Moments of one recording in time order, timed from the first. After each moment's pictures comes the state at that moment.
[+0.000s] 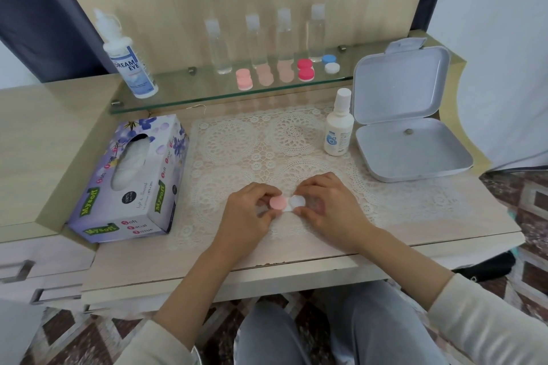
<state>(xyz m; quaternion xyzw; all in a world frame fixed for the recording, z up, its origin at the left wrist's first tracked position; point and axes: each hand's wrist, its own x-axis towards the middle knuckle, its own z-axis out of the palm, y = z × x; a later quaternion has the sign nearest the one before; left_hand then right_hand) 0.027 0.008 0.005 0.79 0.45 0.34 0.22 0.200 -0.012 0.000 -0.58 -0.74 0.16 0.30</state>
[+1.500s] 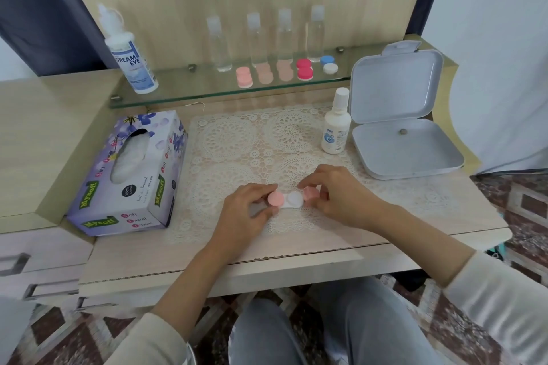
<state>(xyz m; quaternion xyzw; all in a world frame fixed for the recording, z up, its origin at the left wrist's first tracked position) 0.018 0.005 -0.008 0.77 0.46 0.34 0.27 0.215 -0.008 0.036 -0.57 -0.77 0.21 0.19</state>
